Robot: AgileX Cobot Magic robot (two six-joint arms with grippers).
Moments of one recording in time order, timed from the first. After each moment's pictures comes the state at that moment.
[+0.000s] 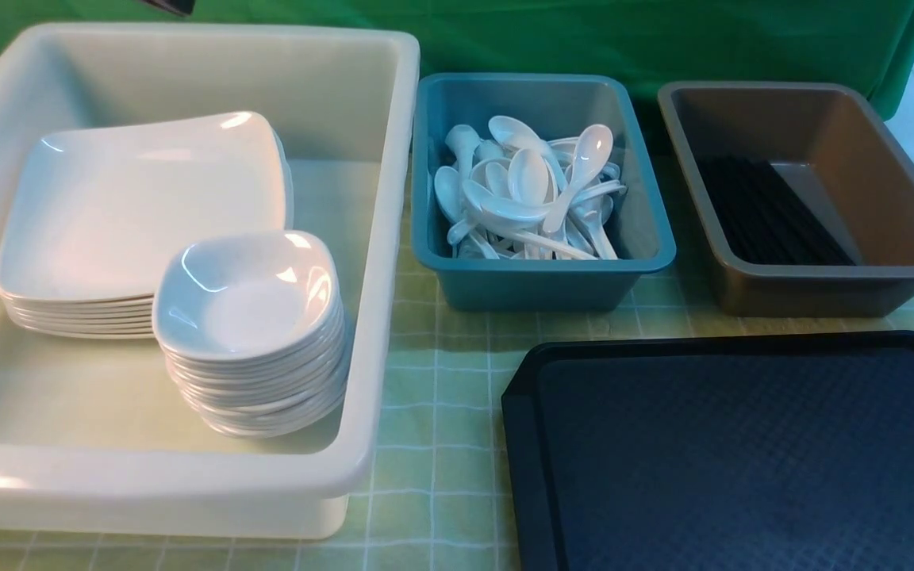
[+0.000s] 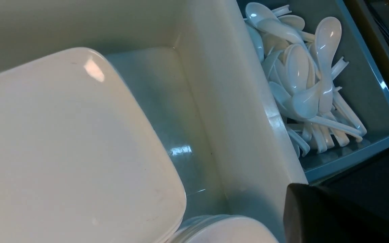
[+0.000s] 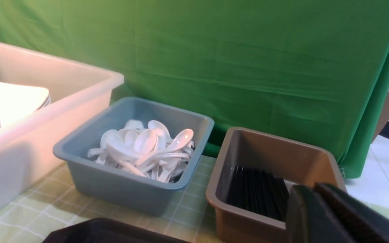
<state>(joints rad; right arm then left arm) 0.34 0.19 -0.44 -0.18 0.32 0.09 0.01 1.74 -1.99 -0.39 1.22 0.22</state>
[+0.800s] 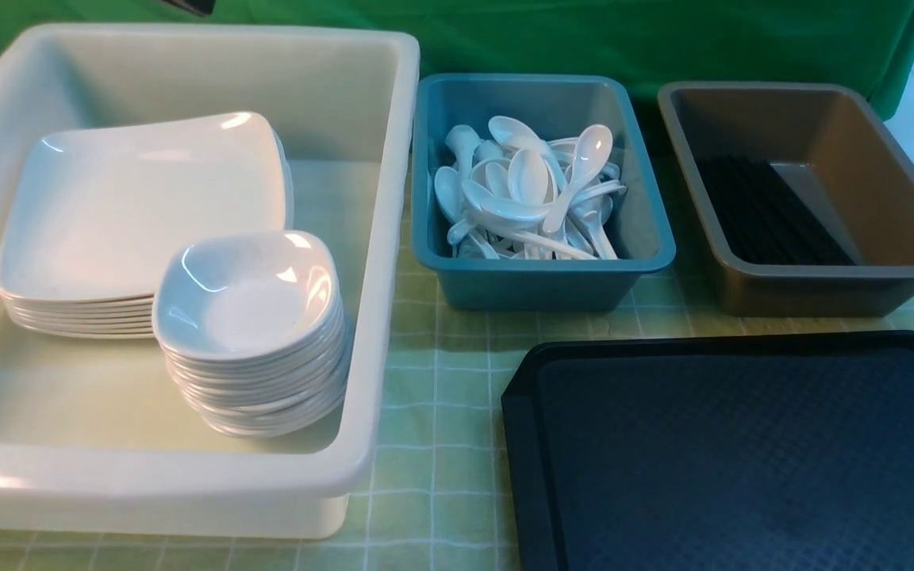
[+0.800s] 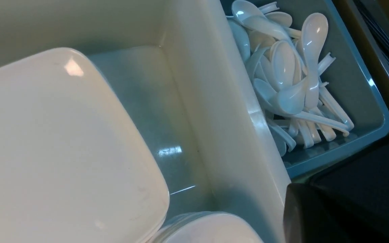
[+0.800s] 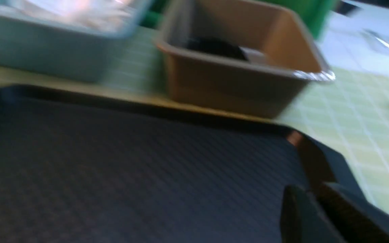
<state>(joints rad) 0.04 0.01 -0.01 -0.17 0.29 0.08 -0.05 1.71 -1.97 -0.37 1.22 0.21</state>
